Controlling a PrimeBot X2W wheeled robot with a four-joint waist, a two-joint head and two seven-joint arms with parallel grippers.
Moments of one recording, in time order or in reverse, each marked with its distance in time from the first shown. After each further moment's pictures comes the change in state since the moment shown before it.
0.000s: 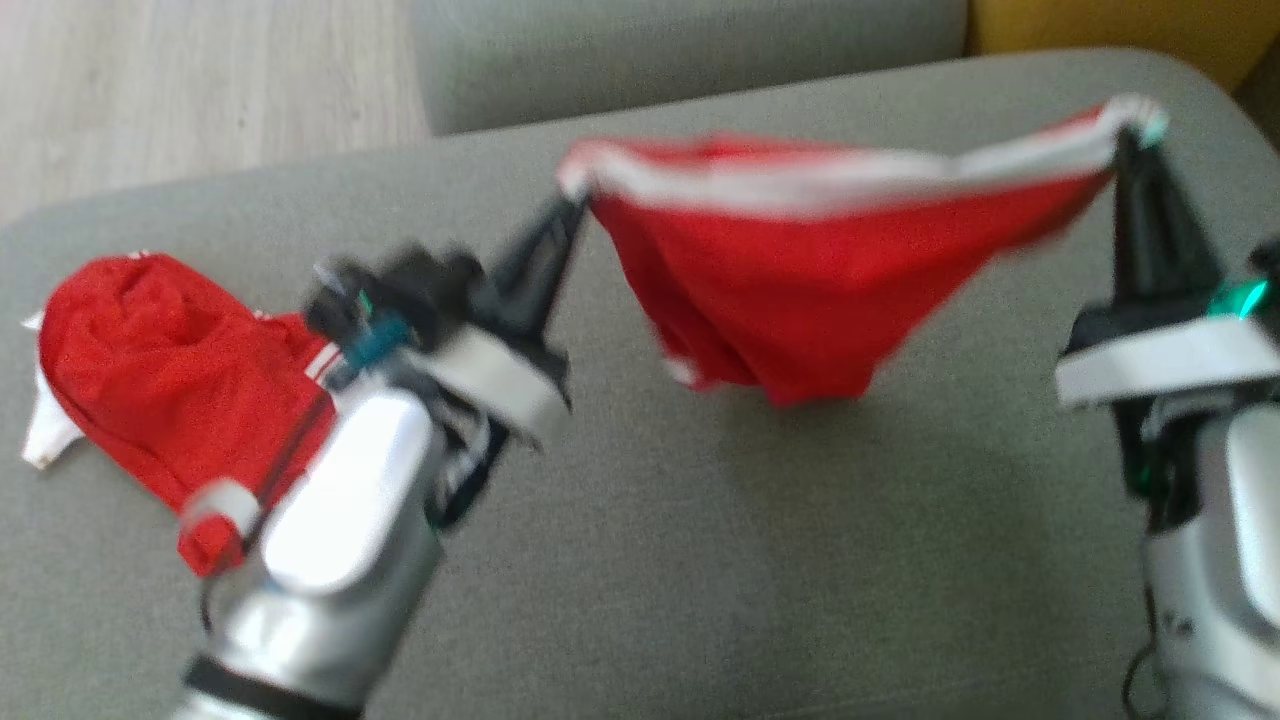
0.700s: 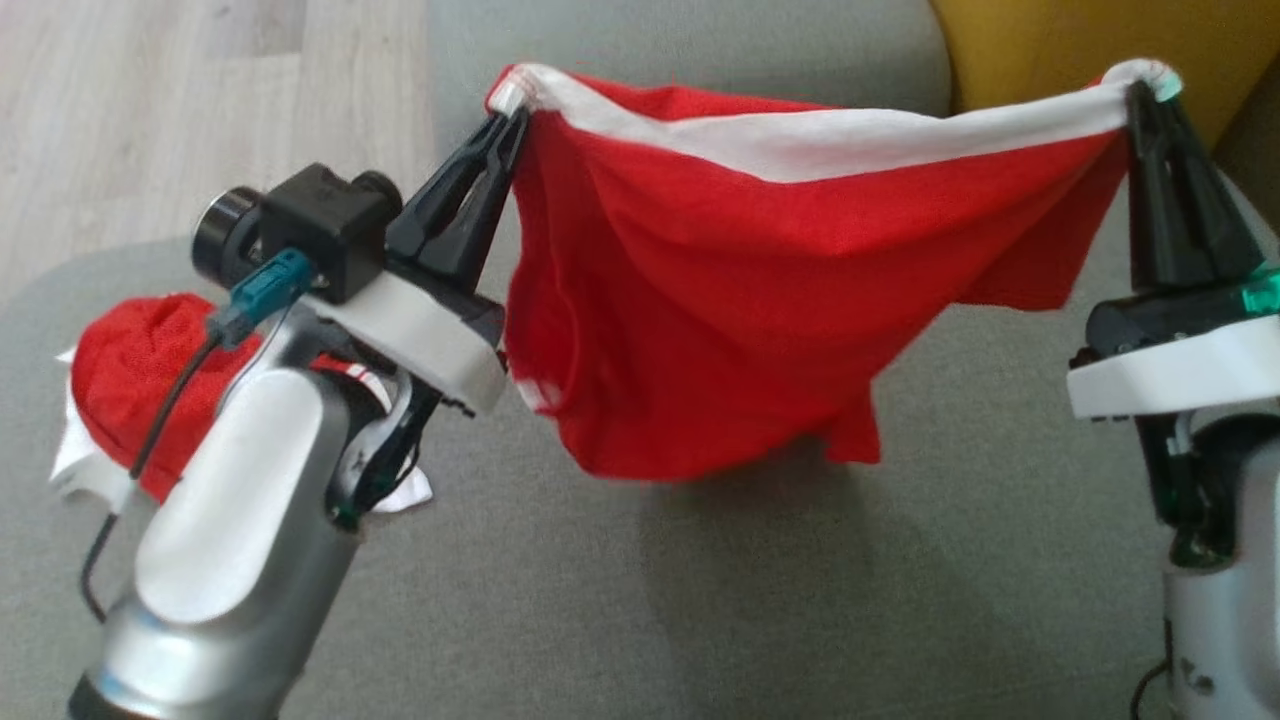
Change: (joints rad) left arm 0.018 0.130 0.060 -0.337 -0.041 0.055 0.256; right arm 0.077 0.027 0.009 -0.351 -0.079 0.000 0.231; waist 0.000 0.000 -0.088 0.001
